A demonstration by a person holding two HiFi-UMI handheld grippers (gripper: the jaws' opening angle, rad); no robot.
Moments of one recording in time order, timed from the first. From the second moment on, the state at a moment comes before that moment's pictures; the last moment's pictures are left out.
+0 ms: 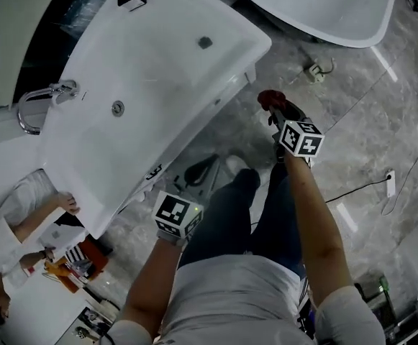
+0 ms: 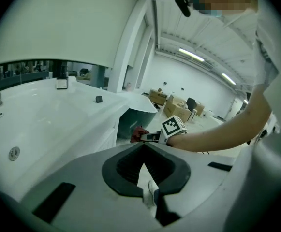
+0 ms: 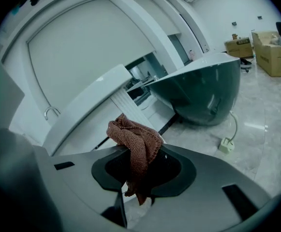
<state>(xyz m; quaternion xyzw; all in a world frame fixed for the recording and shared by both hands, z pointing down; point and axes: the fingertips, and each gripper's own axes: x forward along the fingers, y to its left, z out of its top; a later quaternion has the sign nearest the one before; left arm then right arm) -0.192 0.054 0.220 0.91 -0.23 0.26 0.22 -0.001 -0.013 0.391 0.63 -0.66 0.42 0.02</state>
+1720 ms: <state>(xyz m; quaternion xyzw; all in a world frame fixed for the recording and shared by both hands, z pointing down) -0.150 -0.017 0.524 0.88 -0.24 0.35 0.20 -0.033 -0.144 0.721 0.54 -0.73 0.40 0.13</state>
